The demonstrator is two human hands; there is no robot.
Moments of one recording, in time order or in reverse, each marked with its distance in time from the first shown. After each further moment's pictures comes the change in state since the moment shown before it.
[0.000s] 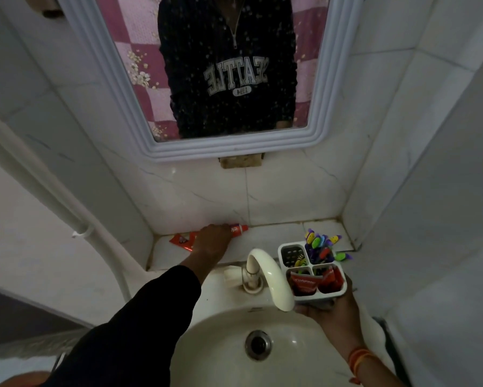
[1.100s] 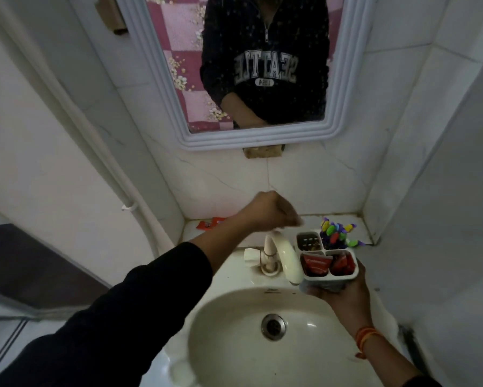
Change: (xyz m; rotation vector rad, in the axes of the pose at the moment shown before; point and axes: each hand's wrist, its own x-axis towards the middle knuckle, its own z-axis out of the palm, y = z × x) left_hand -0.050 0.045 -0.116 -0.774 -0.075 0.179; right_hand -0.002 0.000 -0.013 -0.528 0.054 -0.289
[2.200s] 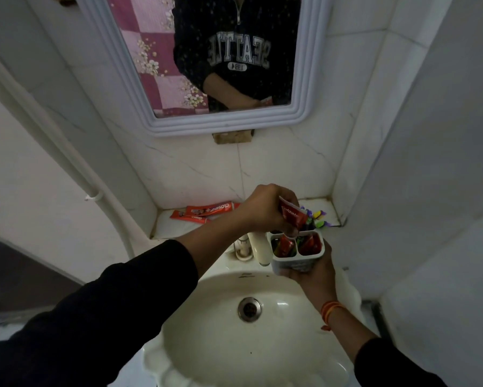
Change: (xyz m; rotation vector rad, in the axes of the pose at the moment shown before) left_hand -0.017 0.056 0.028 -0.050 0.028 0.147; right_hand -0.016 -0.019 0.019 0.268 0.042 0.100
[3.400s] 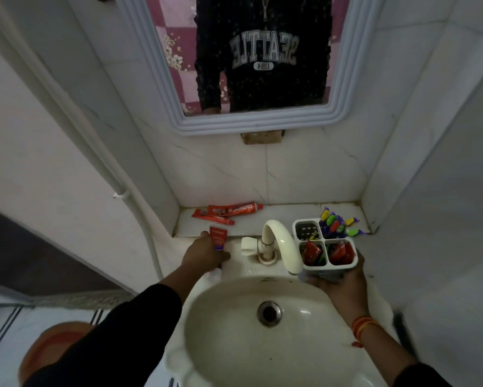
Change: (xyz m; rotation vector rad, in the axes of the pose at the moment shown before) left_hand -0.079 -0.203 0.032 0.034 0.138 -0.795; right_hand 0.024 0.013 -0.007 0.112 -0.090 0.004
